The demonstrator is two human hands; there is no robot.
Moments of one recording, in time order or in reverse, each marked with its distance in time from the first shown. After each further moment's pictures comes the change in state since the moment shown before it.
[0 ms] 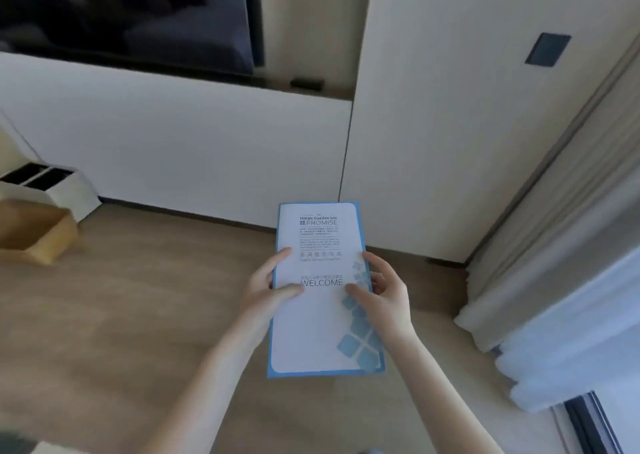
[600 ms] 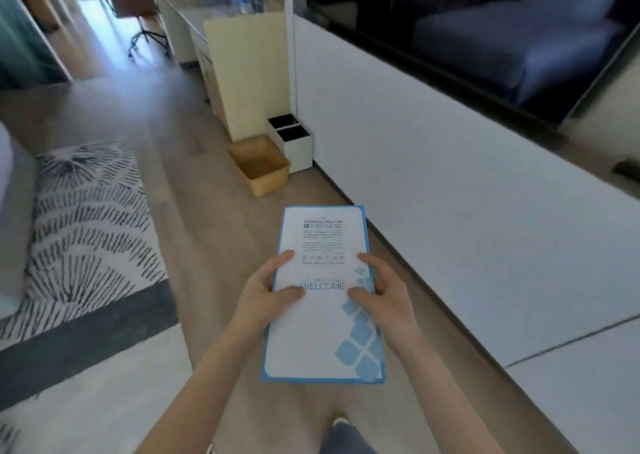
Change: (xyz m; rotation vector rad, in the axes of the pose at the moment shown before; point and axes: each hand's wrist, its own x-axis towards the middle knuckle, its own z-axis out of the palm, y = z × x) left_hand 0.171 0.069 -0.269 -0.180 0.785 0.092; right_hand 0.270 -0.049 0.388 -0.160 -0.921 0.010
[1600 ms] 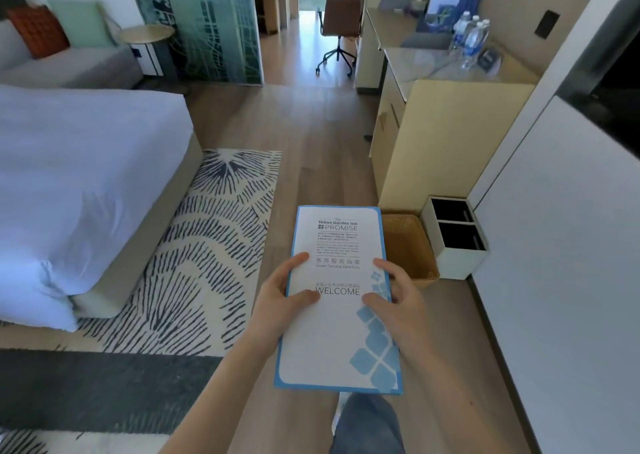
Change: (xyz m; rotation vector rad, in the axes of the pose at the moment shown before) left_hand 0.517 0.220 -0.355 -0.114 0.519 0.114; right_hand 0.591 -0.184 0.460 -0.072 -0.510 -0.047
